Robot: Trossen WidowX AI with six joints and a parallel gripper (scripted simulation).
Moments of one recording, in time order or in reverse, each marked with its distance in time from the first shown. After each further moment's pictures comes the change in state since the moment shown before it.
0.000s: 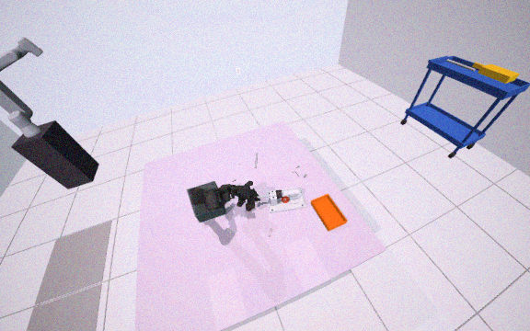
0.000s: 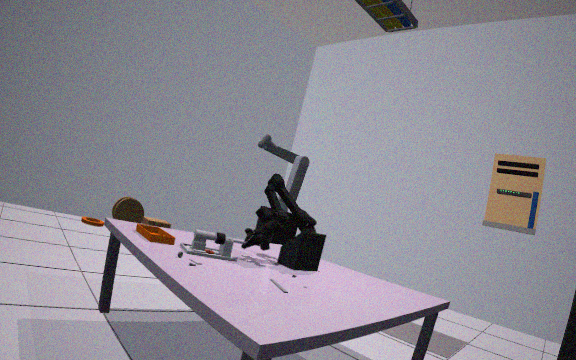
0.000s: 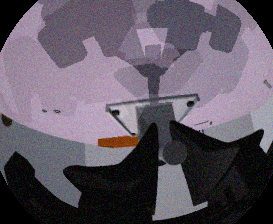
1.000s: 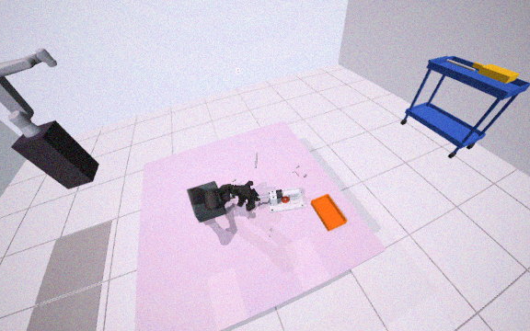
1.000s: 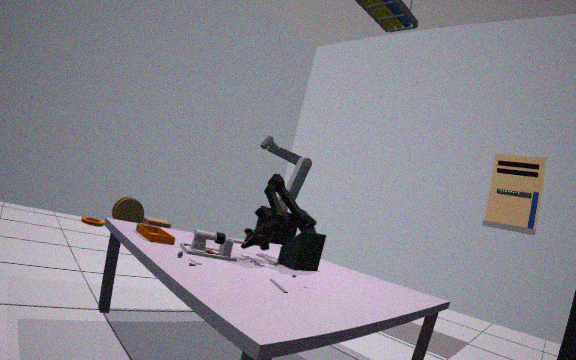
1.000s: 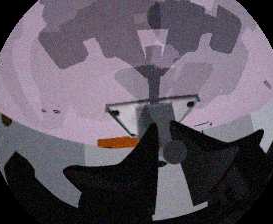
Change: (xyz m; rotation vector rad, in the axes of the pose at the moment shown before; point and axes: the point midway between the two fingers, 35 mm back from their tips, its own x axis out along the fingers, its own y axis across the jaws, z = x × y) arm 0.002 0.000 -0.001 -0.004 -0.008 0.000
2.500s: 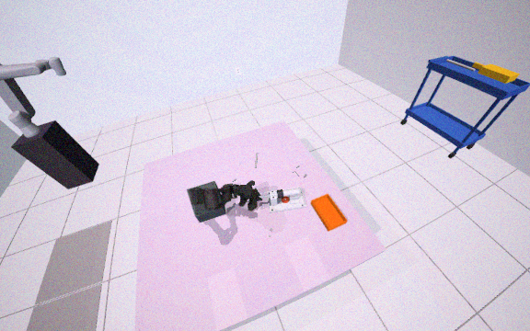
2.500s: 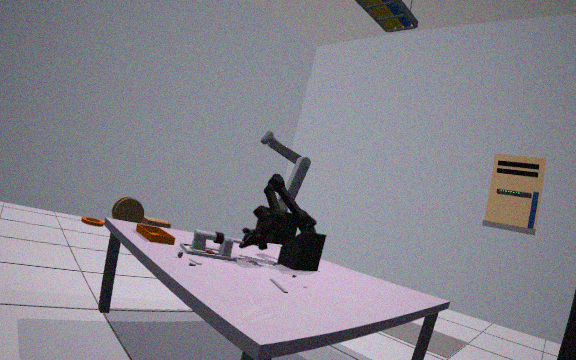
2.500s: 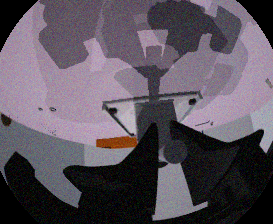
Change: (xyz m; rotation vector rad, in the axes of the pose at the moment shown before) arm 0.008 0.000 -0.008 -0.001 -0.001 0.000
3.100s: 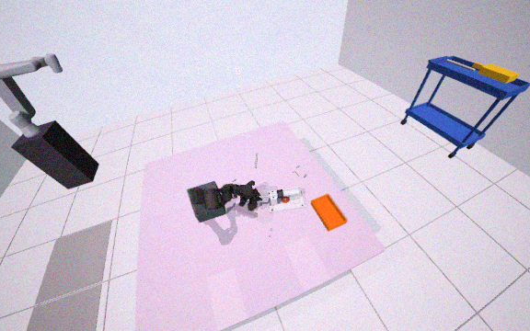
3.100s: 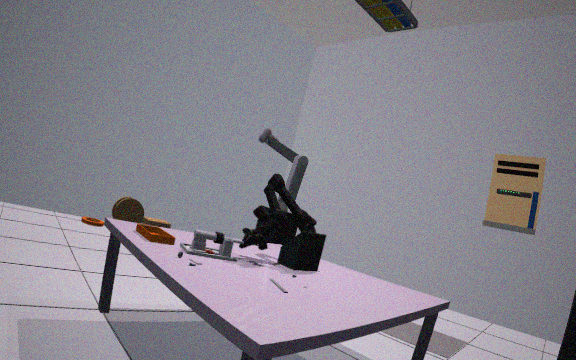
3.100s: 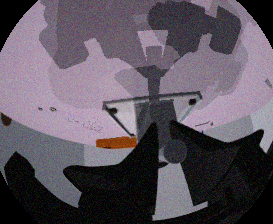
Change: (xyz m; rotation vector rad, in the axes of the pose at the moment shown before) arm 0.000 0.000 0.000 -0.002 -0.003 0.000
